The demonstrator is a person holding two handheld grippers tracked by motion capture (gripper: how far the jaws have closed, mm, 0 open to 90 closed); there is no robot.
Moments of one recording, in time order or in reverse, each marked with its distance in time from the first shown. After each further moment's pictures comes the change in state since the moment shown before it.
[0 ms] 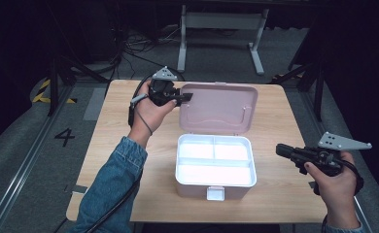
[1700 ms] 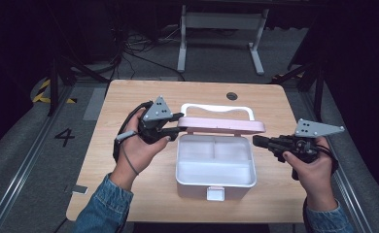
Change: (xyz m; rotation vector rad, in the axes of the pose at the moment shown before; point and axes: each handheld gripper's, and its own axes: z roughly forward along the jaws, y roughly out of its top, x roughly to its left) left arm -0.083 -0.031 -0.063 0.003 0.033 0.174; right arm 0.022 0.038 0.043 -0.047 0.176 -0.108
